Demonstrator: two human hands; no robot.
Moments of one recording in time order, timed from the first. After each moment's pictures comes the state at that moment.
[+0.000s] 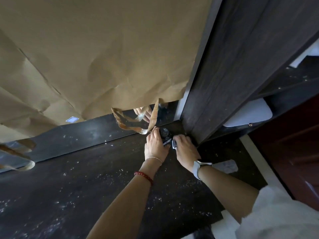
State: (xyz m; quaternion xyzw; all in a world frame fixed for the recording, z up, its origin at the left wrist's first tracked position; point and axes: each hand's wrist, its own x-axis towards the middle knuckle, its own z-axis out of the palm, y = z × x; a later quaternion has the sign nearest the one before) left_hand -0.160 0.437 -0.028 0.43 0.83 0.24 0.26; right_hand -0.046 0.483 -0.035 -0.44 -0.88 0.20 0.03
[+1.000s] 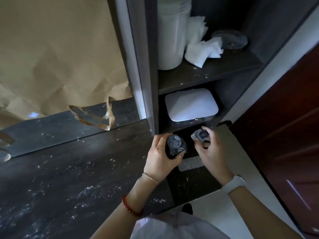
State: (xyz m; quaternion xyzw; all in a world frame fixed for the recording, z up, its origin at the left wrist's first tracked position) left_hand 0.011 0.424 0.064 0.50 0.73 0.43 0.19; right_hand 0.153 0.512 0.044 -0.47 -0.71 0.38 0.35
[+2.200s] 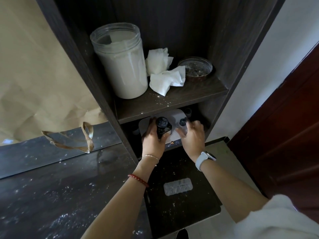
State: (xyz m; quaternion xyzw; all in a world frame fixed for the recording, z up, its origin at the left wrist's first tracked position) left_hand 0.019 0.563 0.061 0.44 0.80 0.38 0.16; right_hand 0.133 0.633 0.049 -0.51 -0.80 0.16 0.27
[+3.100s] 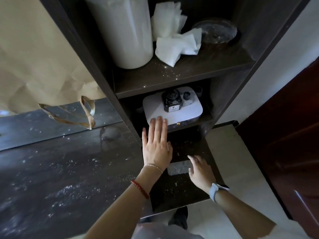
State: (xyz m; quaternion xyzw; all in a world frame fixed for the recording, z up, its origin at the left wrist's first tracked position) left_hand 0.048 0.506 0.008 0.54 0.83 0.13 -0.03; right_hand 0.212 0.551 -0.076 -0.45 -0.85 0.27 -0.02
